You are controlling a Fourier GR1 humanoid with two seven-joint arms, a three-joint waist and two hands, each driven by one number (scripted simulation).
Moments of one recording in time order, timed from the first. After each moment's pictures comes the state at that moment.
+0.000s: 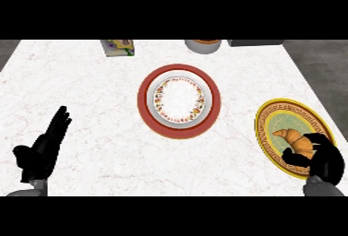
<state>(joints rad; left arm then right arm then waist) -0.01 0.28 0.07 -1.31 0.06 0.01 -0.13 -0.12 -0.26 -0.14 -0.97 0.66 -0.67 0.34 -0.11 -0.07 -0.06</state>
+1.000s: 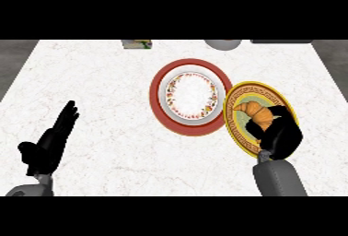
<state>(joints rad) -0.04 0.28 0.04 -1.34 0.06 -0.02 -0.13 -0.23 -0.01 0.01 -1.23 1.29 -0.78 0.85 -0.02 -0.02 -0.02</state>
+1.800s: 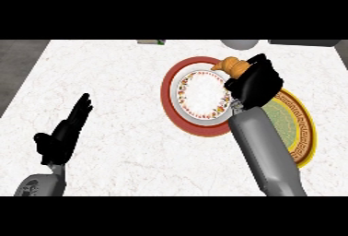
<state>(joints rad) -0.11 0.24 0.00 -1.31 0.05 -0.04 -0.12 -0.68 -0.01 0.10 -1.13 1.58 -0.47 1.24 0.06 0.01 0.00</state>
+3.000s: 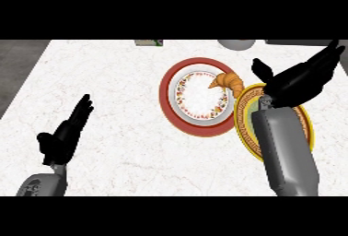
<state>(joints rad) -0.11 0.24 0.00 -1.30 0.04 -0.03 -0.12 -0.64 0.00 -0.14 -1.25 1.65 -0.86 1.20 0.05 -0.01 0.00</state>
